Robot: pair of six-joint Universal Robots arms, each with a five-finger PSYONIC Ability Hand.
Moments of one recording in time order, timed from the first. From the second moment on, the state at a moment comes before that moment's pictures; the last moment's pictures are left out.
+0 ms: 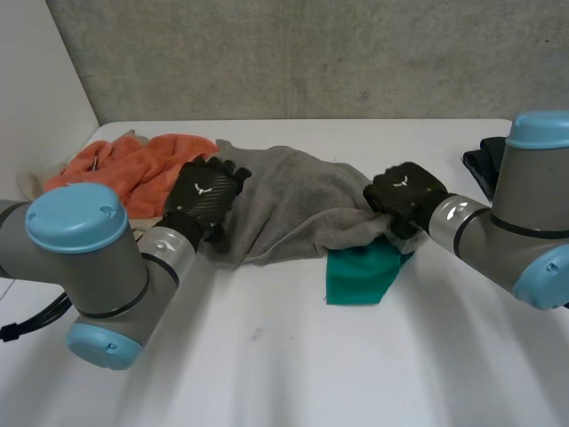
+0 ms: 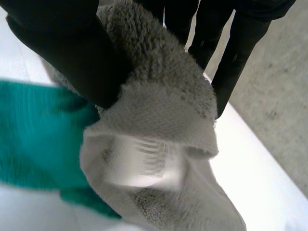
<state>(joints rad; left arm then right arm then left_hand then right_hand) 4.21 -2.04 -1.59 3.52 -1.51 3.51 1.91 -0.99 1.25 0.11 1.23 2.52 0.27 0.31 0.31 0.31 0.14 1.10 1.17 1.17 1.17 0.98</state>
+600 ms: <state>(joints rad) 4.13 -2.33 -1.05 3.09 -1.36 3.05 2.18 -1.25 1.17 0.11 1.33 2.72 1.13 1.09 1.08 1.07 0.89 1.06 1.10 1.10 1.11 0.91</state>
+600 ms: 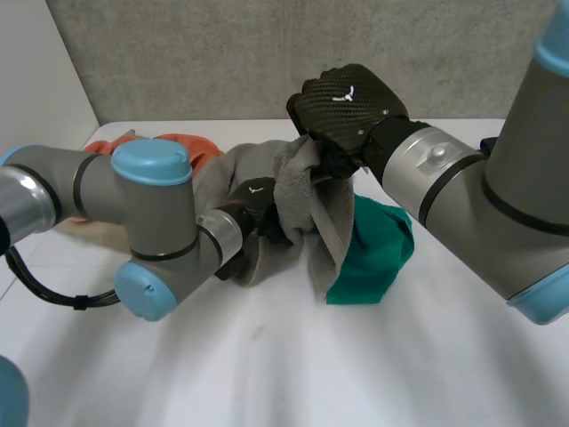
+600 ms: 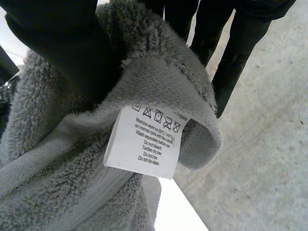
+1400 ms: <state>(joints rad) 4.60 -2.53 -0.36 2.97 -1.63 3.30 2.04 -0.89 1.08 0.10 1.52 2.71 0.31 0.33 0.34 0.32 0.15 0.22 0.21 0.21 0.21 0.05</state>
